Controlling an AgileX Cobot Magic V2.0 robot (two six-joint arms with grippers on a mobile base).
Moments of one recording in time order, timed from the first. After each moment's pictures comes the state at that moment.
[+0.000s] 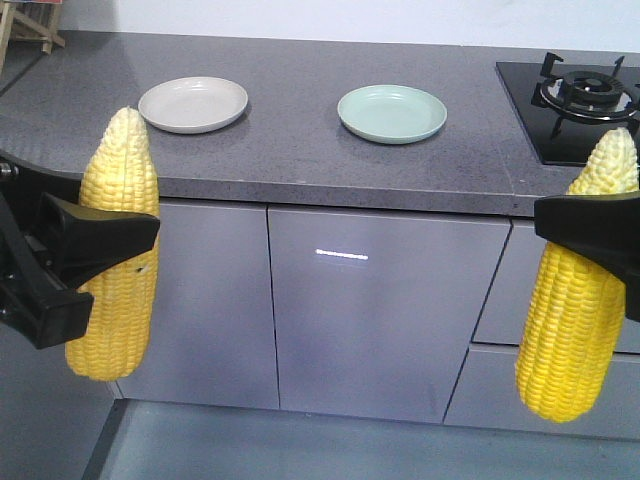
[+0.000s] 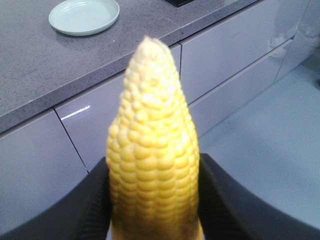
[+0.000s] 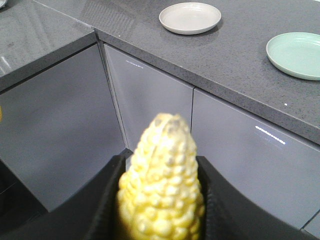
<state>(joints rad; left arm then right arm) -0.58 0.96 -1.11 -0.16 0.78 0.18 0.16 0.84 -1.04 0.62 0.89 -0.56</state>
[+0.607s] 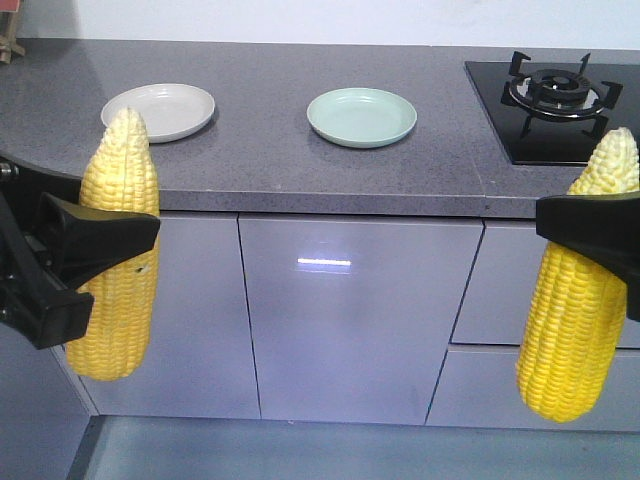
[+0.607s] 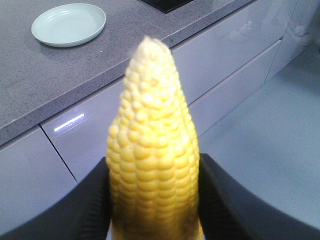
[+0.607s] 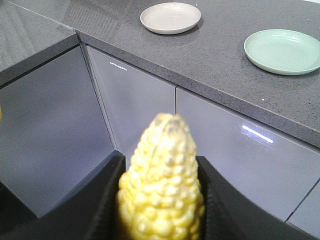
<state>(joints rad) -0.58 0.96 -1.11 -0.16 0.78 0.18 0.16 0.84 -1.04 0.62 0.89 -0.56</state>
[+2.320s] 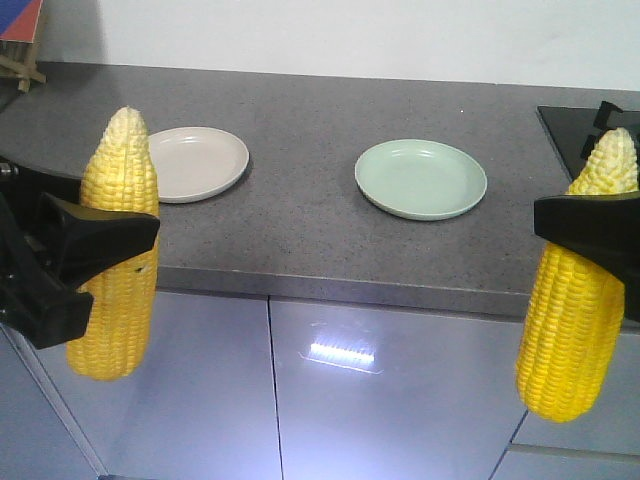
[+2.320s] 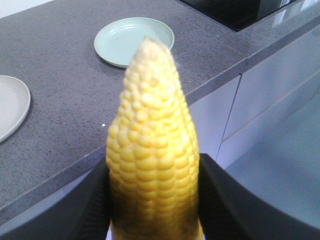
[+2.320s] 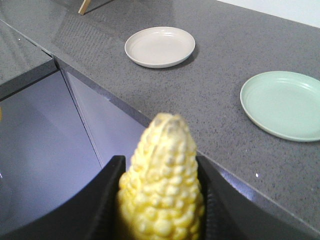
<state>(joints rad) -0.58 0.96 -1.11 -0.16 0.78 0.18 0.16 0.84 -1.04 0.62 0.89 -0.56</state>
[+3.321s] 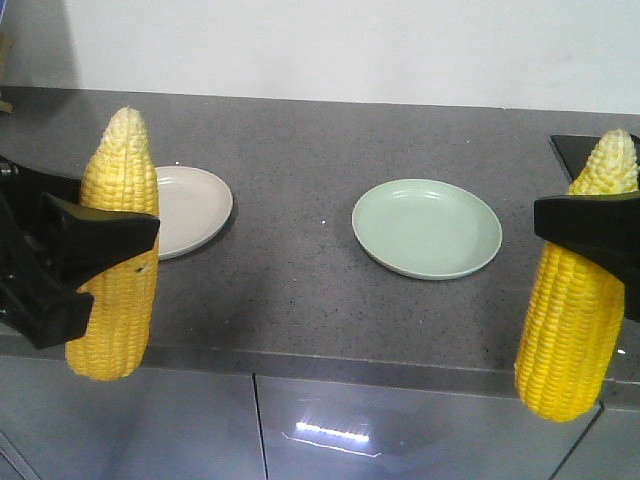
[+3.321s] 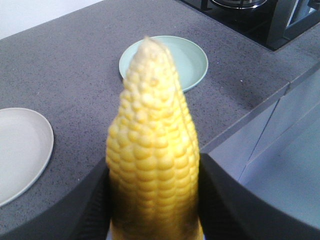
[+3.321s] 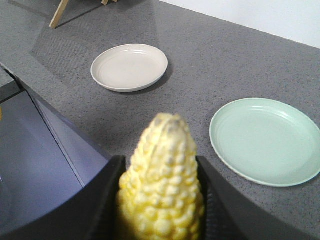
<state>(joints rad) -0.58 0.96 -1.11 -0.16 0.78 0.18 0.16 0.84 -1.04 0.62 0.89 -0.56</state>
